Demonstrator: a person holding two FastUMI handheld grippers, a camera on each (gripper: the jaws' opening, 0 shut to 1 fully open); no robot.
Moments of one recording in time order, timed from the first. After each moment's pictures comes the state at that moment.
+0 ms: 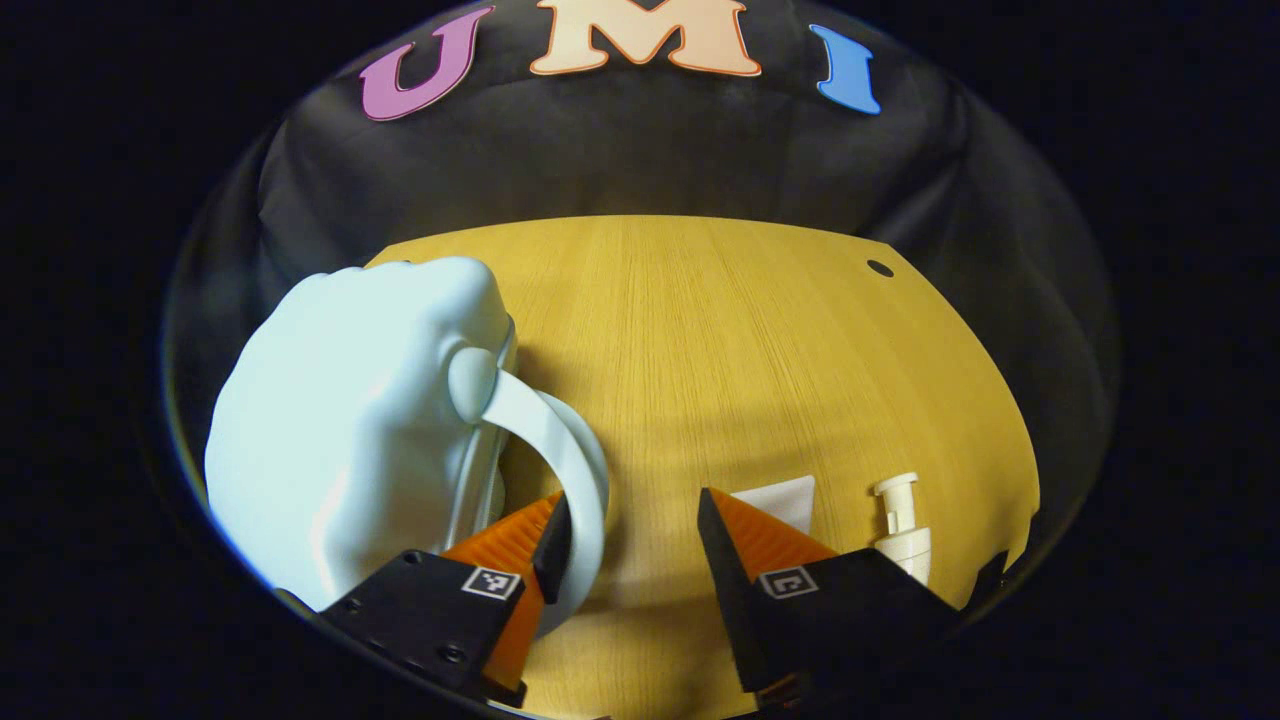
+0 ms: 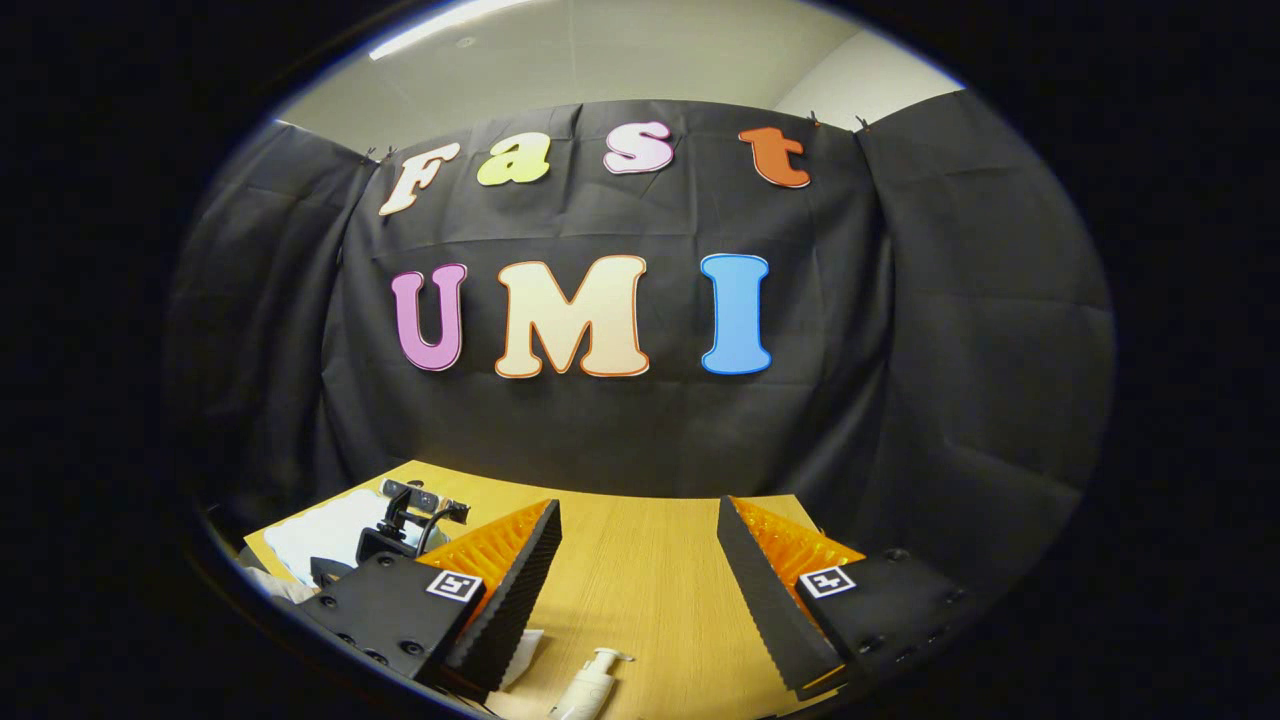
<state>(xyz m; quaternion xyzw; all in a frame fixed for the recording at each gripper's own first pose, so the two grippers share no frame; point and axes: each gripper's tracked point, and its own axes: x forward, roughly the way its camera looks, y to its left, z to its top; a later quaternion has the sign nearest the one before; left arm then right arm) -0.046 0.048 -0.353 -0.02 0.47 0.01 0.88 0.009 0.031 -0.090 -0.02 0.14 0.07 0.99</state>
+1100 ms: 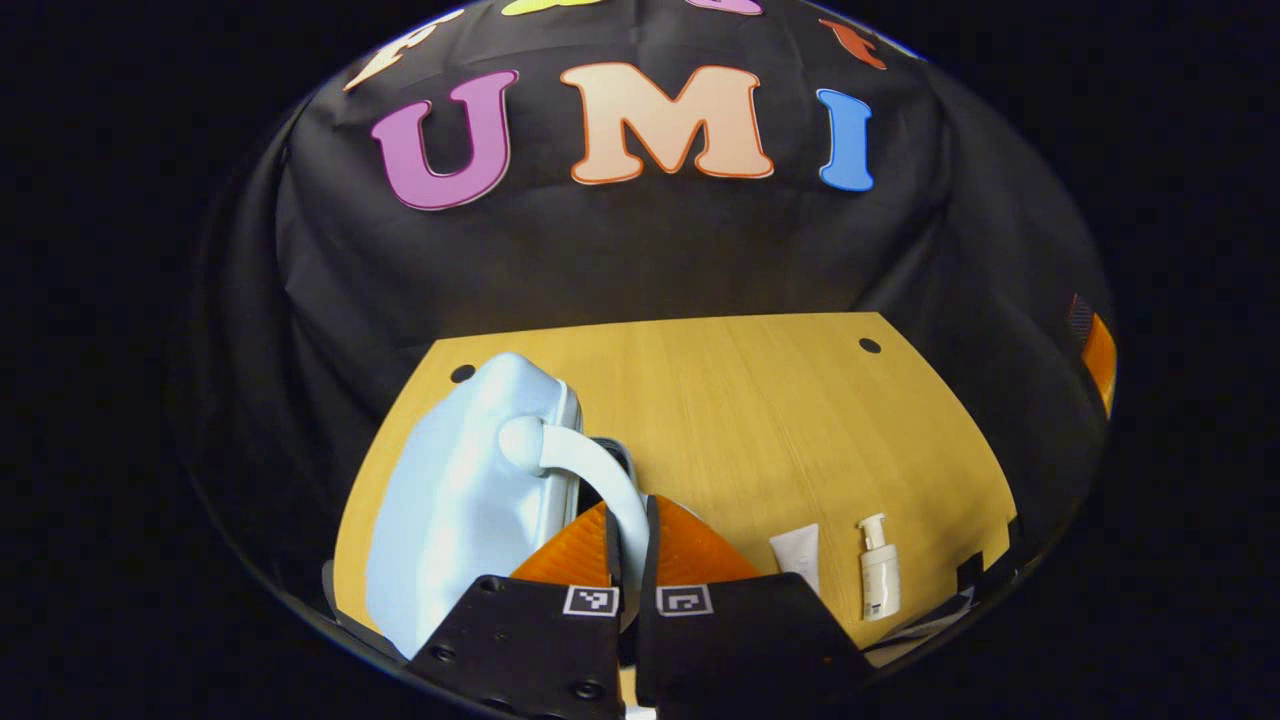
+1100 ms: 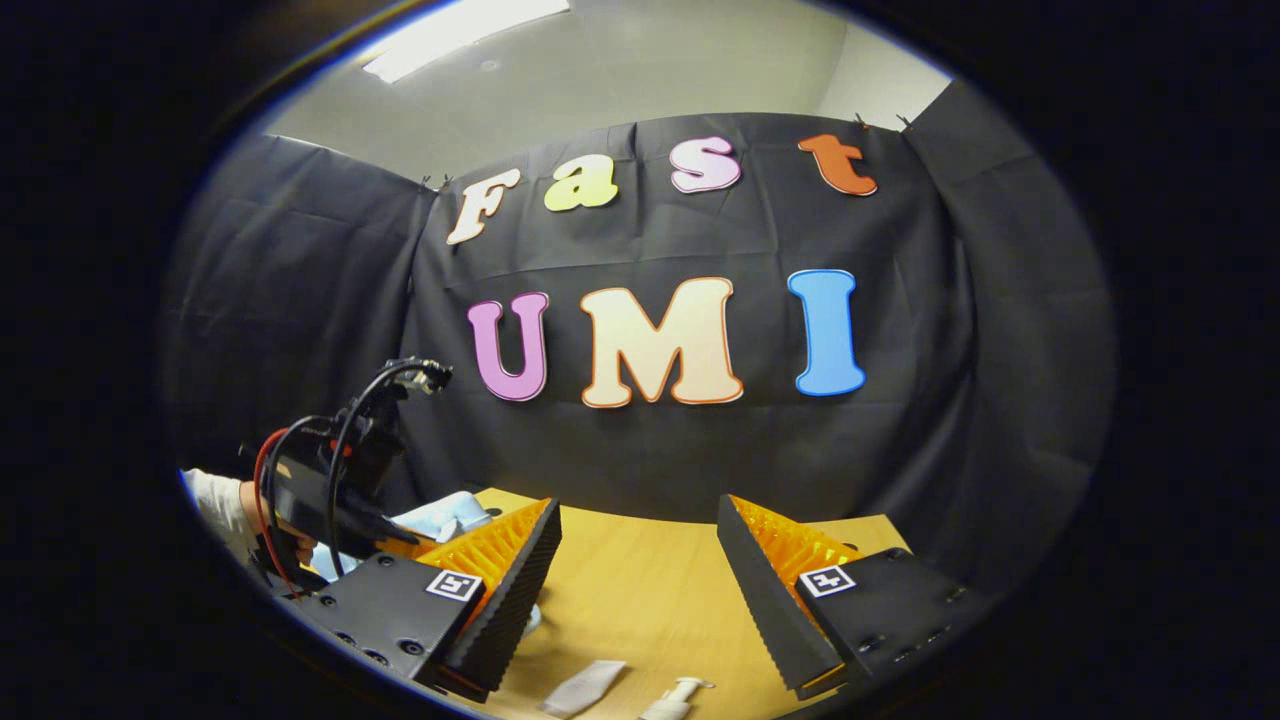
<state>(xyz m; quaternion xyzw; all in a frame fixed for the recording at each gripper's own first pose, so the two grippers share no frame) -0.023 0.144 -0.186 0.01 0.39 0.01 0.92 0.015 0.132 -0.081 0.04 0.10 0.20 0.97</state>
